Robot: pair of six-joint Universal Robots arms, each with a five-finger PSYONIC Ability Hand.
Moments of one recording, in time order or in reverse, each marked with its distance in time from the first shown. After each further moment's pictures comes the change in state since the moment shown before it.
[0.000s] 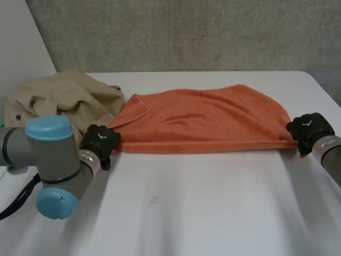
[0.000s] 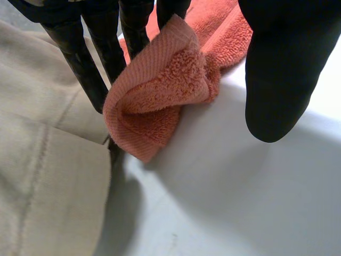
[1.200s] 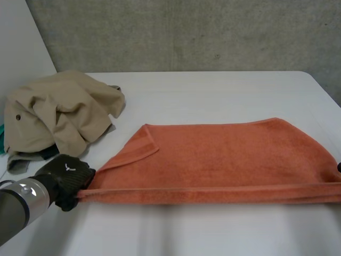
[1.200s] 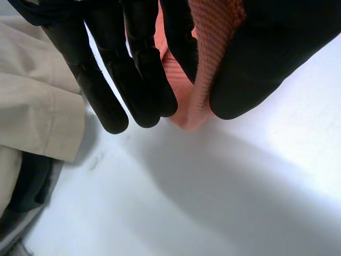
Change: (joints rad) left arm 0.185 0.570 -0.387 -0.487 0.212 0.200; right arm -0.285 -0.278 0.033 0.740 -0.027 -0.602; left_hand 0.604 0.633 0.629 0.648 0.607; right_hand 0.000 0.000 0.000 0.000 0.002
